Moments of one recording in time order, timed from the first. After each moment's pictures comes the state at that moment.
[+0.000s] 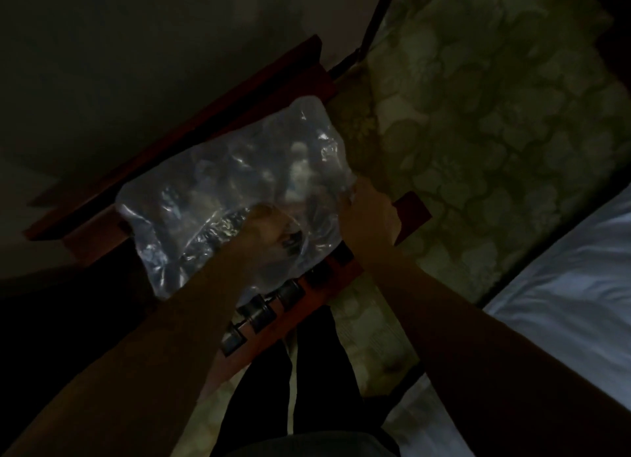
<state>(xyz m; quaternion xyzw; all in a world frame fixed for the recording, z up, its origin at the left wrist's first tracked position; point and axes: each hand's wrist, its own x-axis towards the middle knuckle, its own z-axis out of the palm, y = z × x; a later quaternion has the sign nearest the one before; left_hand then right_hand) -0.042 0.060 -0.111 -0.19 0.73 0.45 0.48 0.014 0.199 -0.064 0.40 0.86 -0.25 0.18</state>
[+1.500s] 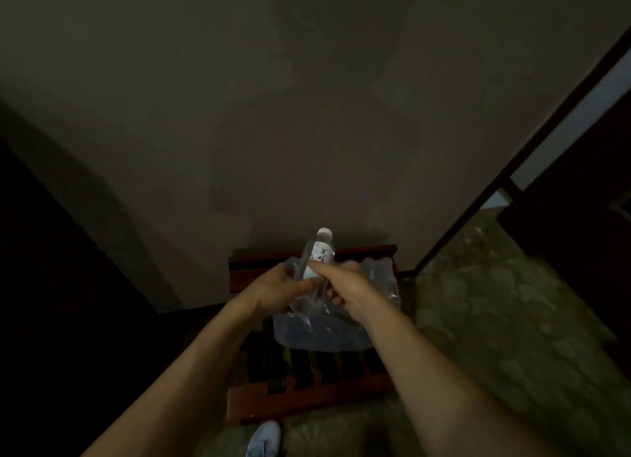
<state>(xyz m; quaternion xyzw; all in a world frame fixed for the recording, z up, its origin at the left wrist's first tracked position) 0.083 -0.130 0.174 -0.09 0.75 0.59 0.27 0.067 0.021 0.191 0.23 0.75 -0.57 0.26</state>
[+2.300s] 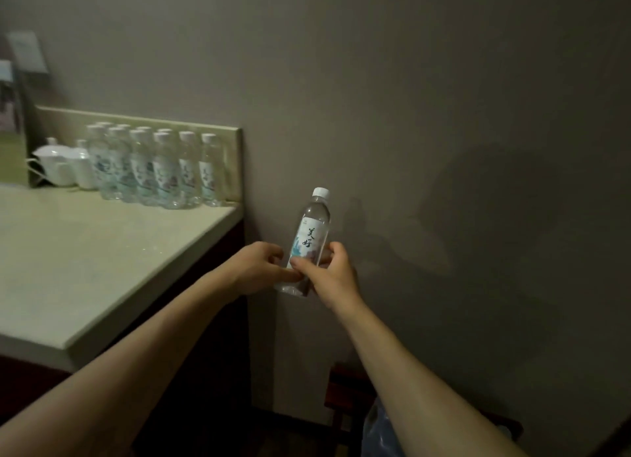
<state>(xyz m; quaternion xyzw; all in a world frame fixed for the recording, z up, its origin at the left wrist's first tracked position) 0.189 -0.318 0.410 -0.14 0.91 0.38 -0.09 0.120 -0.181 0.381 -0.19 0.77 -0.61 0.06</state>
